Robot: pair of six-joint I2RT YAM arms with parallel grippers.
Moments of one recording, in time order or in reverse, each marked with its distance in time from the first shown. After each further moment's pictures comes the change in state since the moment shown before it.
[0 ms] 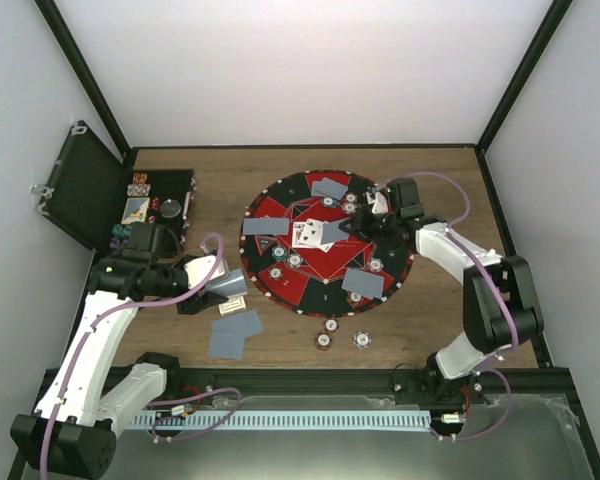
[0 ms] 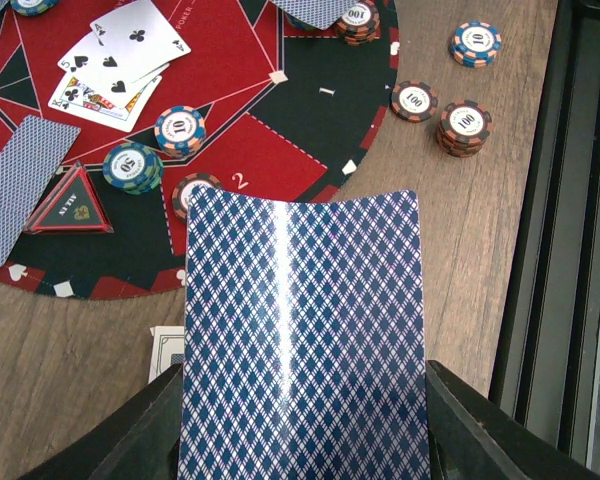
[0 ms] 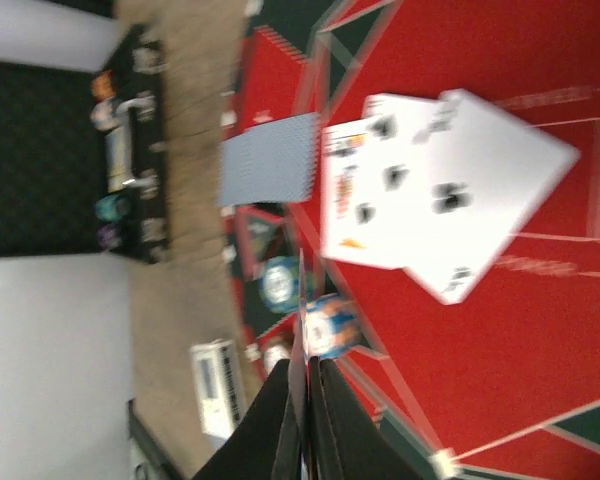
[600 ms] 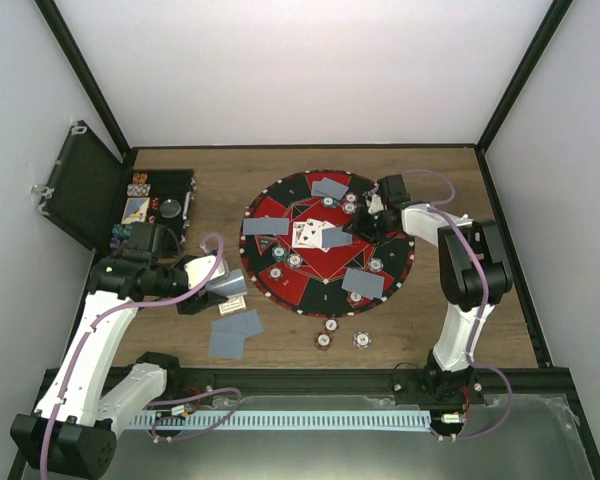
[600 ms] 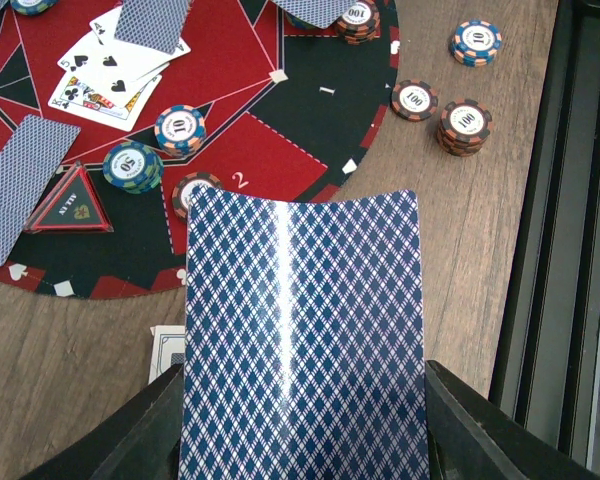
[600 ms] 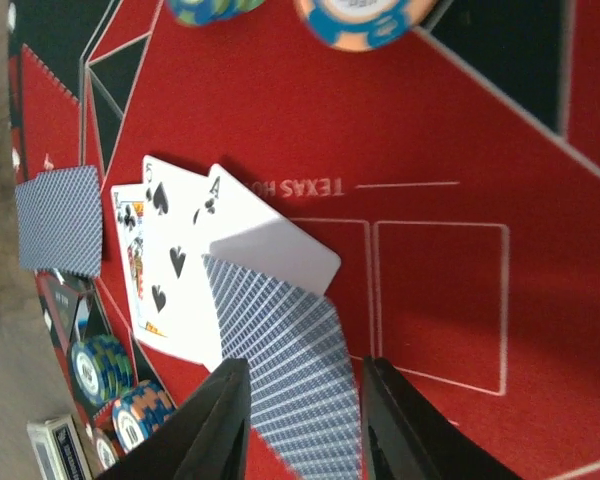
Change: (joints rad) left arm 0.000 0.000 0.000 -0.001 -0.002 0.001; right arm -0.058 0.337 0.191 -0.147 0.149 -0.161
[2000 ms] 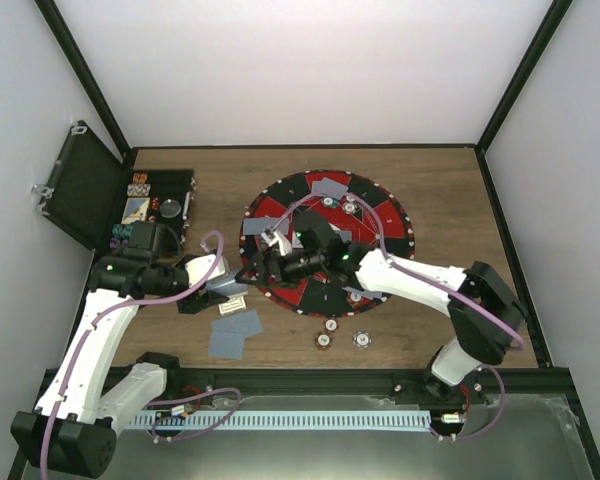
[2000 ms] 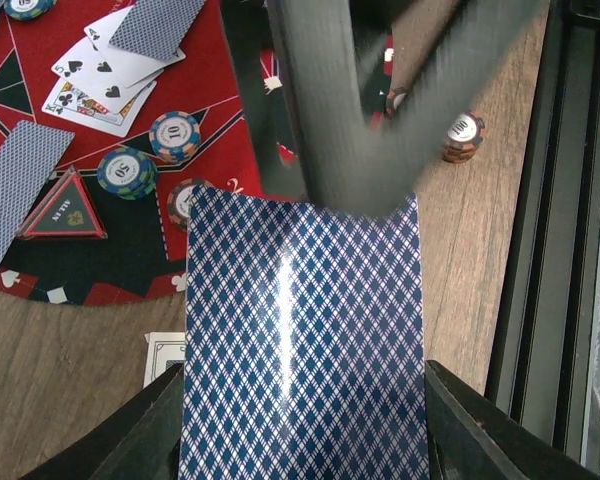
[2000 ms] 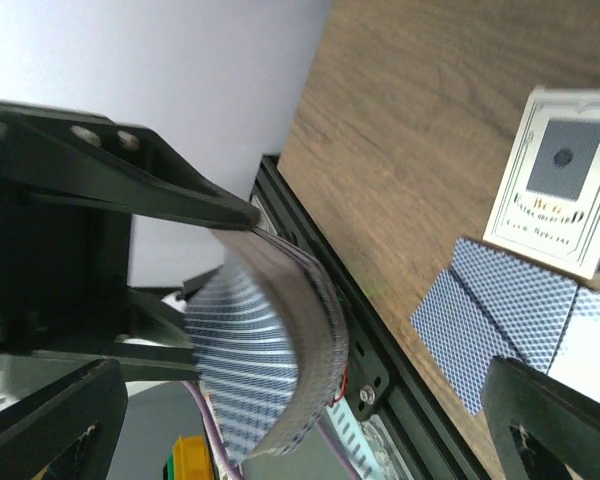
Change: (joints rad) left arm 0.000 0.011 0.003 0.000 0.018 -0.001; right arm 0.663 -0.317 -0.099 0.302 -0.180 0.315
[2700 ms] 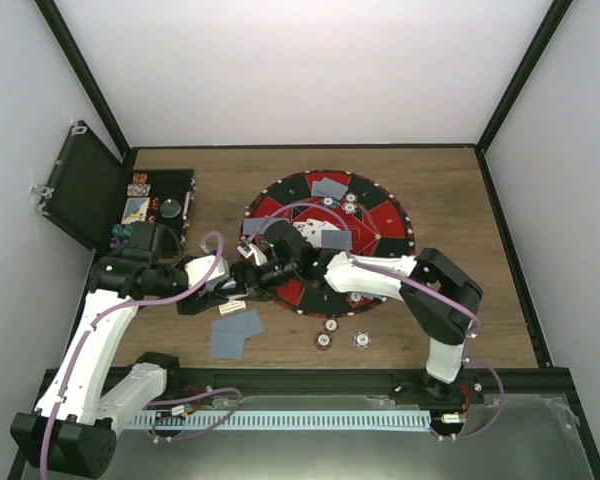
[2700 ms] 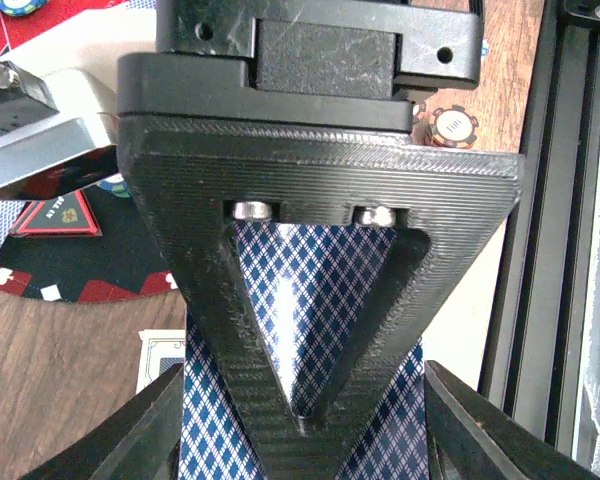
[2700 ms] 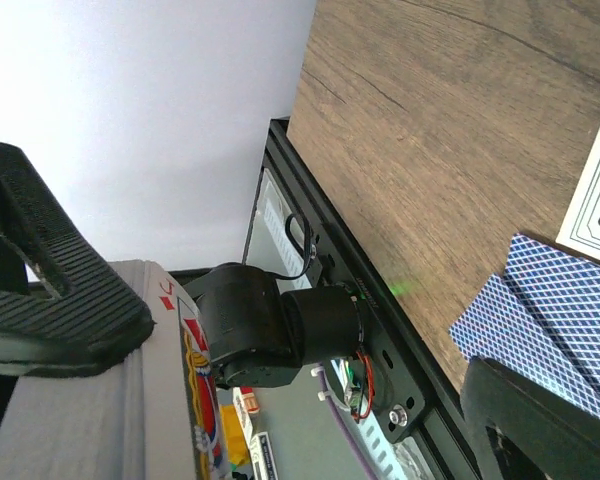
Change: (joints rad) left arm 0.000 -0.003 0.005 -0.015 0.003 0.000; right arm 0.095 0.252 0.087 0.169 -0.055 0.128
